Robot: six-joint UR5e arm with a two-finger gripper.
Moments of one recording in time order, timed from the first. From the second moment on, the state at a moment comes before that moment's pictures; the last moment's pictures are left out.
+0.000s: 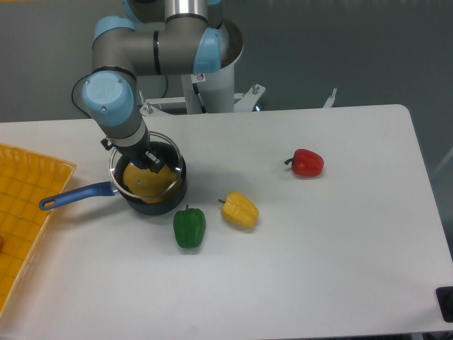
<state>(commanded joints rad) 2.08 -1.77 -1.79 -1.32 1.56 0.70</state>
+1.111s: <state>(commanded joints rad) 2.07 -1.78 -1.79 -1.32 1.56 0.71</state>
